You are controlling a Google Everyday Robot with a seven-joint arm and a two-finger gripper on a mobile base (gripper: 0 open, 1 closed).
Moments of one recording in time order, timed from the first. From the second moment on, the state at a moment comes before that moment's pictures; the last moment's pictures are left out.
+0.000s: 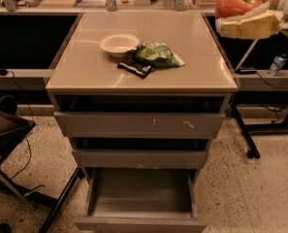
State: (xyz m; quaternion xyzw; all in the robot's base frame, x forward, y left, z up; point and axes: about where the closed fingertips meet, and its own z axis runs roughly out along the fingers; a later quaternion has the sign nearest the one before) arm 0.537 -0.181 1.071 -0.47 0.61 0.18 0.61
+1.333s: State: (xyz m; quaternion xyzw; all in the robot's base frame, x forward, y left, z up) arm 0.569 -0.035 0.767 -0.38 0.71 0.29 0.53
